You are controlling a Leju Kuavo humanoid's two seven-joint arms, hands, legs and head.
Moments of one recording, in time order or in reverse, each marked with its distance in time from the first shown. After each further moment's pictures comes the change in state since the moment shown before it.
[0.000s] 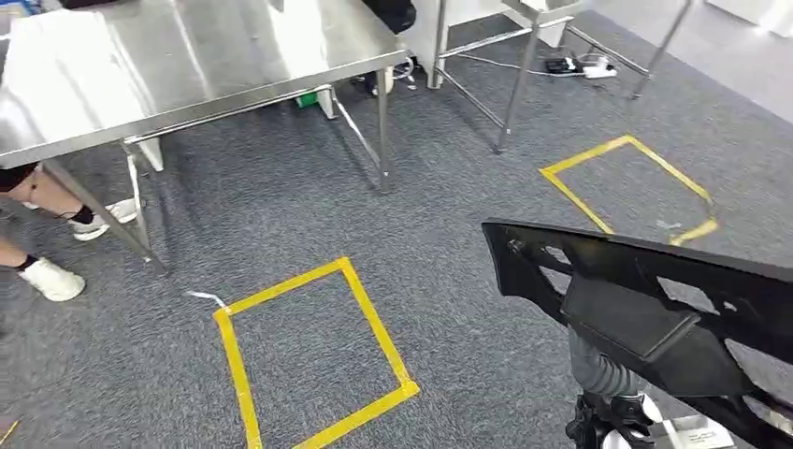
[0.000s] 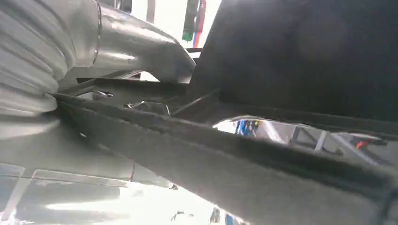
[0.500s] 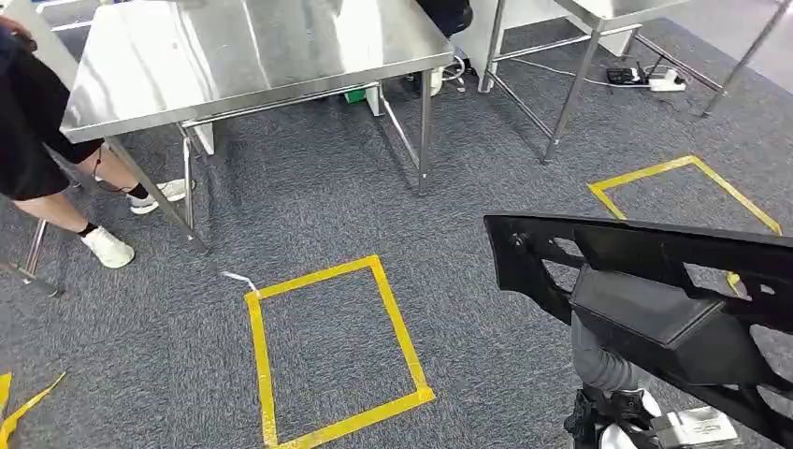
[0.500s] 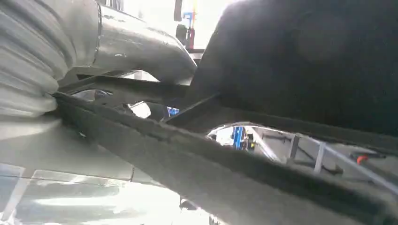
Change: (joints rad) left arm -0.006 0.010 -0.010 0.005 -0.003 0.002 -0.005; right arm -0.006 0.009 -0.006 0.002 0.000 -0.001 -0.001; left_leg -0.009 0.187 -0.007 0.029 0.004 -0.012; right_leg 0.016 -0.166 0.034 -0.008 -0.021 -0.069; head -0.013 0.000
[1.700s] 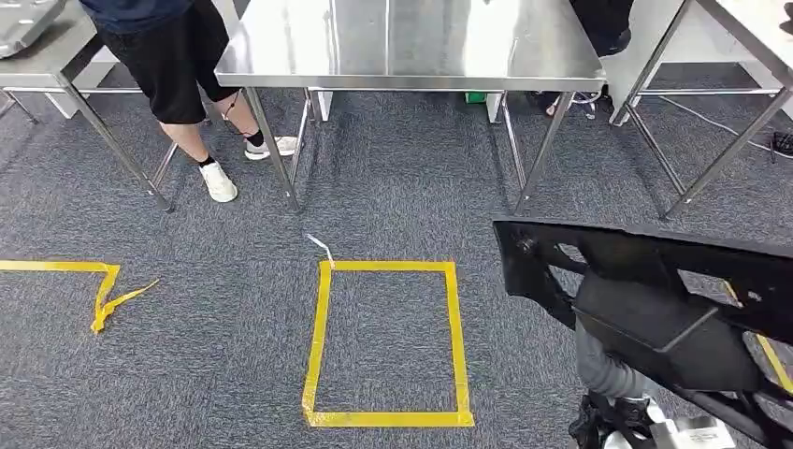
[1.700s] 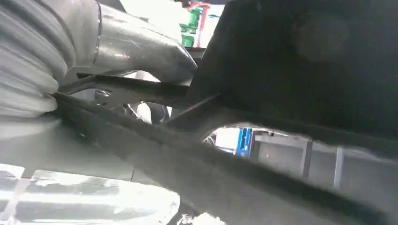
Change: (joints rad) left arm 0.008 0.000 -0.030 0.003 -0.003 -0.005 -0.024; right arm 0.023 0.005 -0.024 -0.003 0.021 -0.021 -0.013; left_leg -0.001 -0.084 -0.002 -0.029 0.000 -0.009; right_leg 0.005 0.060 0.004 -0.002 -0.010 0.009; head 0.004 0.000
